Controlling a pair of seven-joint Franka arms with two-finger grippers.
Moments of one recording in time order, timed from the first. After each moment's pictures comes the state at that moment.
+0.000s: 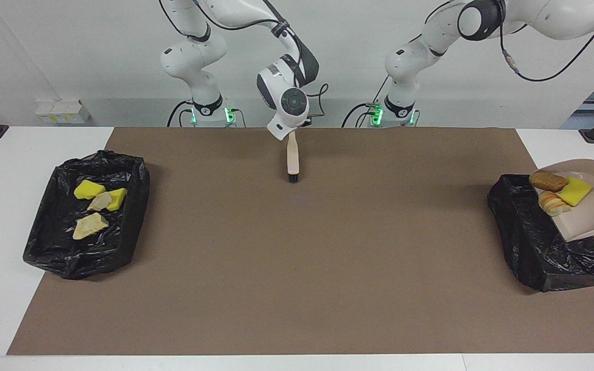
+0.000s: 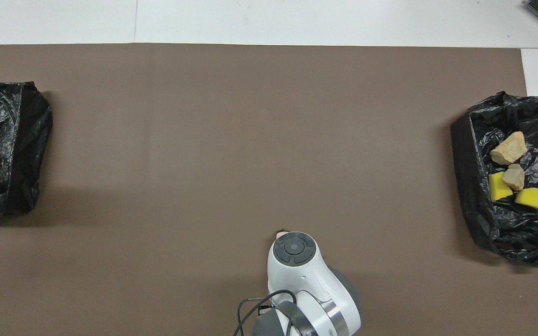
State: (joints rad) left arm 0.48 0.46 -0.16 -1.14 0.69 1.71 1.87; right arm 0.74 0.05 0.03 -2.27 0.42 1.81 0.56
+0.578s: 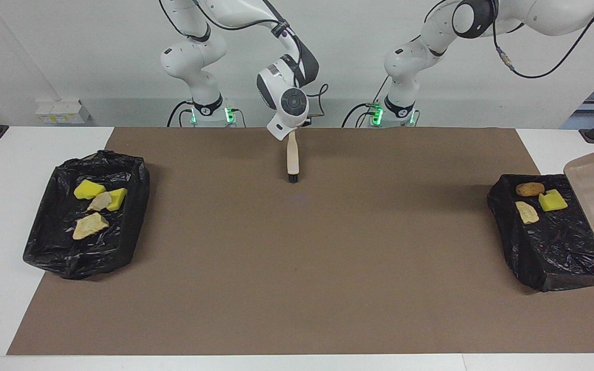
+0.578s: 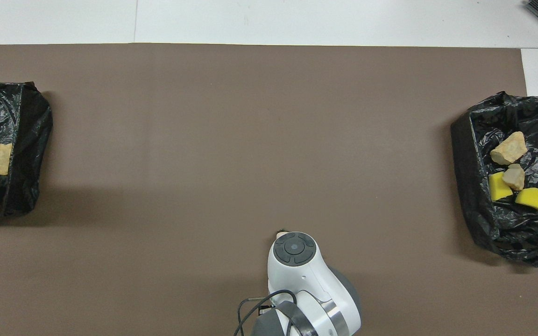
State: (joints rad) left arm 0.41 0.41 -0.16 -1.13 0.95 1.75 1.86; right arm 0.74 0.05 0.03 -2.27 0.42 1.81 0.56
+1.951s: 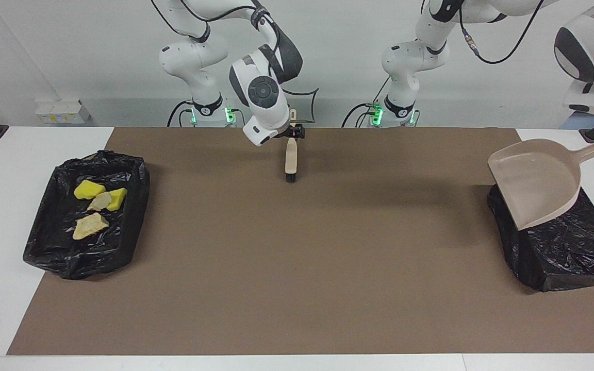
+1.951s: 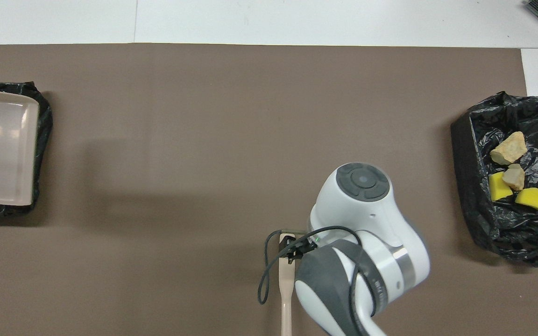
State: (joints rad) left arm 0.16 0.28 -0.18 -1.24 0.69 1.39 1.57; right arm 0.49 0.03 0.01 -2.00 0.25 1.70 0.55
